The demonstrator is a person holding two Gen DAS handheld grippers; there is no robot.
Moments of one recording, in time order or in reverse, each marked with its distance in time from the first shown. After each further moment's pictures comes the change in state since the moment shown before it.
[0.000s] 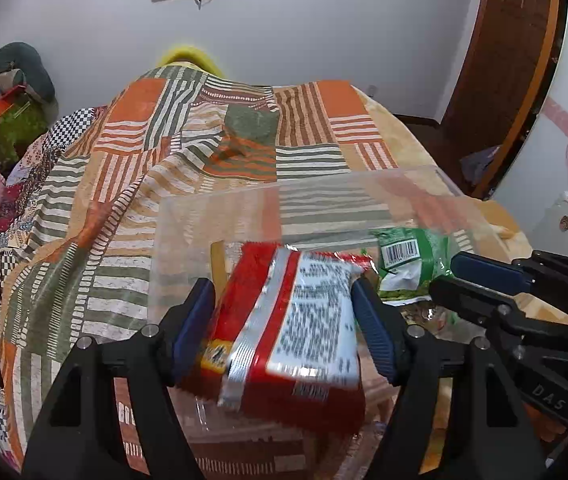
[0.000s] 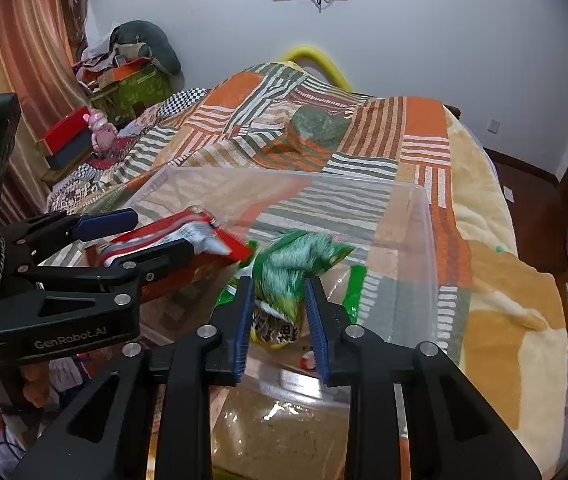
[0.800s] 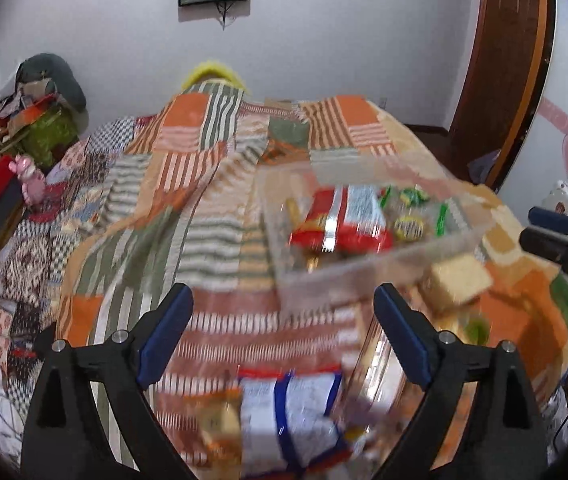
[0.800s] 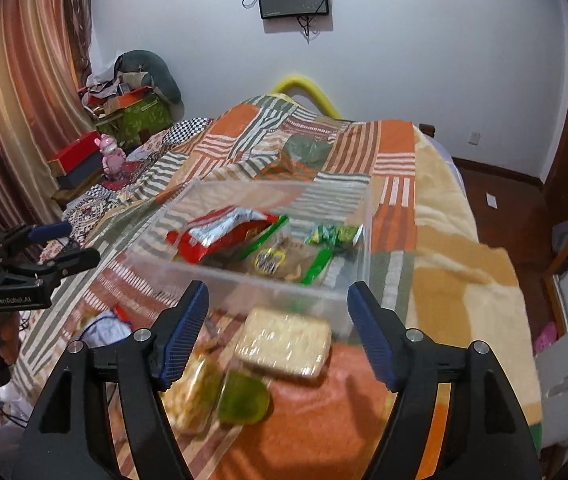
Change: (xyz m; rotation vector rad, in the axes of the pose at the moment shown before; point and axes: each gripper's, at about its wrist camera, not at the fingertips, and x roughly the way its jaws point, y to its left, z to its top) left arm -0.116 0.045 -0.072 0.007 -0.040 0.065; right arm -0.083 0.002 -0.038 0.040 -0.085 -0.016
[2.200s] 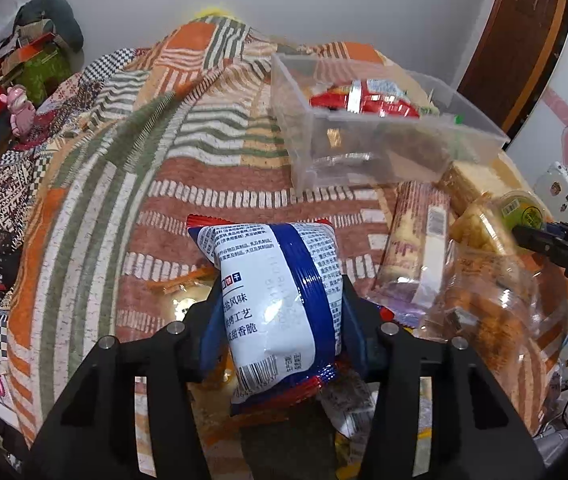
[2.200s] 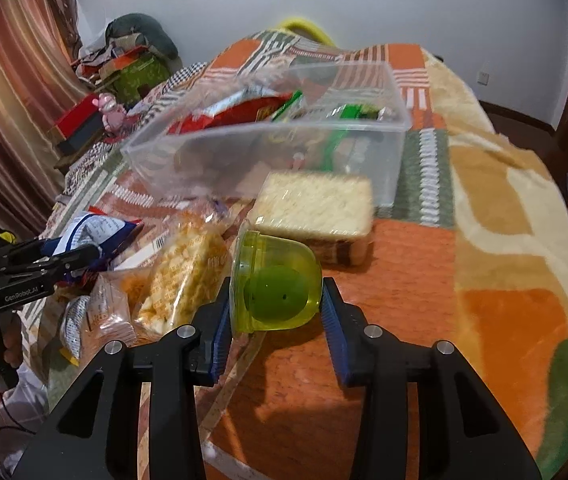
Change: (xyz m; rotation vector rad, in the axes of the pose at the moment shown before) left arm 0.024 0.019 -0.083 -0.079 0.132 -0.059; right arm 0.023 0.003 -0.065 0.071 0.142 0.040
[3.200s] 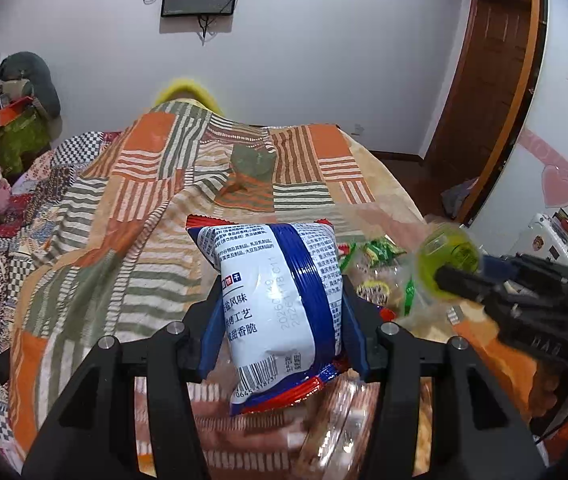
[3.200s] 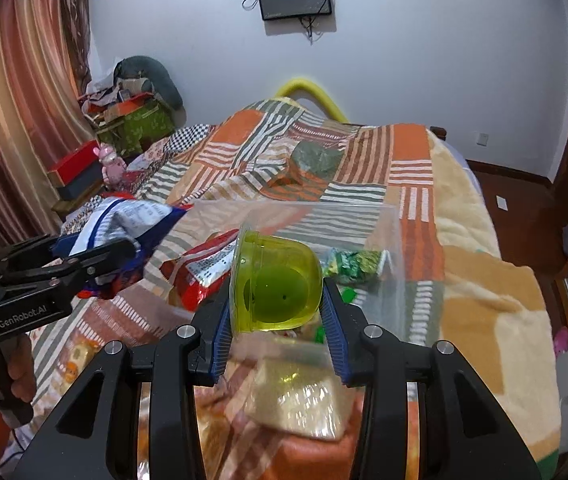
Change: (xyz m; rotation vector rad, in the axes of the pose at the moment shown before) left arm 0.001 -0.057 0.134 0.050 -0.213 -0.069; right arm 0.017 0.011 0.098 -0.068 -0.160 -0.015
